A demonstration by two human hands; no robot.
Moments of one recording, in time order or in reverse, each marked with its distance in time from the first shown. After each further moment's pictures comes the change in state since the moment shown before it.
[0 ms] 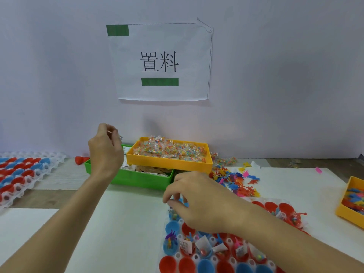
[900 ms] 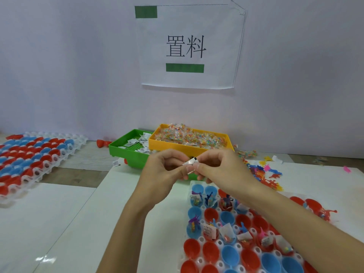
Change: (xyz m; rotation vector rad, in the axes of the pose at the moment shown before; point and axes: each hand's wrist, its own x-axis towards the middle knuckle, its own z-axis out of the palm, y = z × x) left_hand -0.093 0.036 -0.022 -0.779 -0.665 -0.265; right_hand 0.025 0.015 0.020 0.743 0.291 0.352
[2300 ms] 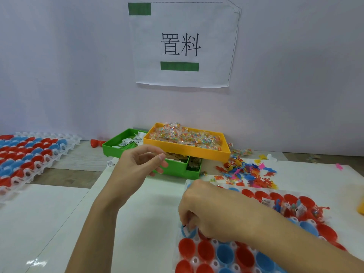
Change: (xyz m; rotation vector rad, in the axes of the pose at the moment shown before) left_hand -0.002 0.004 -0.039 0.094 0.043 -0.028; right_hand -0.038 -0.021 0.015 -0.898 -0.594 -0.287
